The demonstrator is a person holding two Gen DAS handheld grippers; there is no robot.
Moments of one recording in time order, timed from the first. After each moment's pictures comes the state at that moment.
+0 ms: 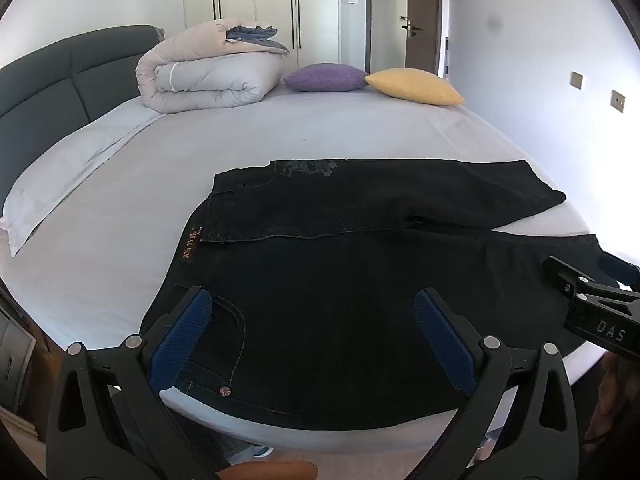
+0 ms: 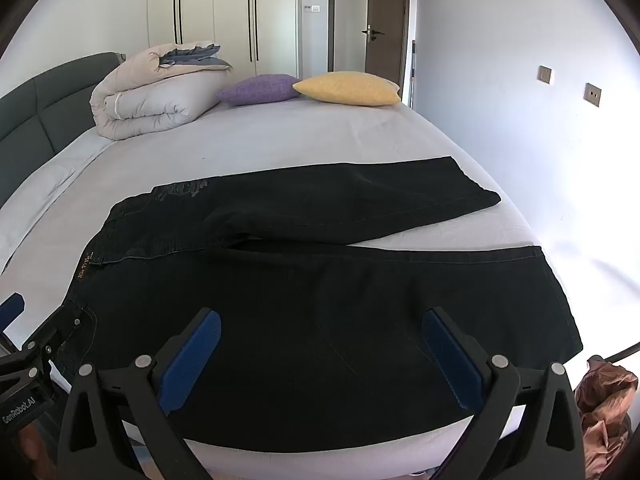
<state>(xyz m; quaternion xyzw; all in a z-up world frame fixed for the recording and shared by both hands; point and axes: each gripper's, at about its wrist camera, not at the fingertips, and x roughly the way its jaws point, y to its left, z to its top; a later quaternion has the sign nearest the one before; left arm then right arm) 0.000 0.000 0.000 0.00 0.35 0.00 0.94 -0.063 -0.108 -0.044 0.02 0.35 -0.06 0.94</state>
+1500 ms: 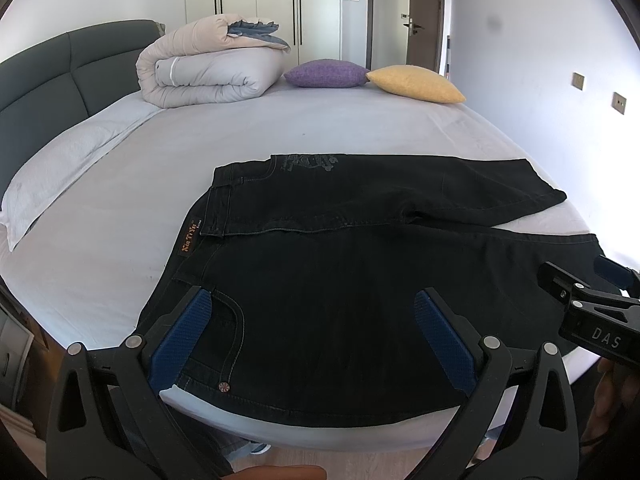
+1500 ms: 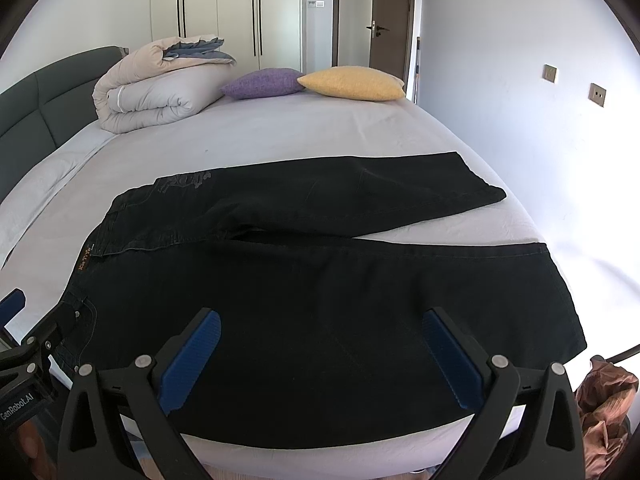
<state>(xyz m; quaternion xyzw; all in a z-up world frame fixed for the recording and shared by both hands) 0.001 -0.001 -0.006 0.00 0.35 0.00 0.94 -0.059 -0.099 -0.056 0.02 0.35 -0.06 0.93</state>
